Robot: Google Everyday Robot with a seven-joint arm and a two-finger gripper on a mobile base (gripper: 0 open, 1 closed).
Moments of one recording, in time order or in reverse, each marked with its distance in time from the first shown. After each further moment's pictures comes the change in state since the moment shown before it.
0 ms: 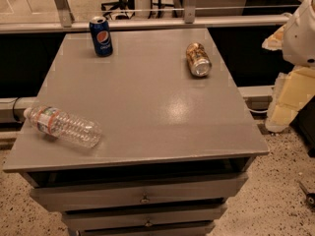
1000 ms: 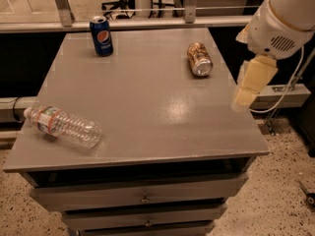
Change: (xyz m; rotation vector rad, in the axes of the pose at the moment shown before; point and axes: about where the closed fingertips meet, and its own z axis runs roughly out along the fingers) arm -0.039 -0.042 0.035 0.013 -0.061 0.013
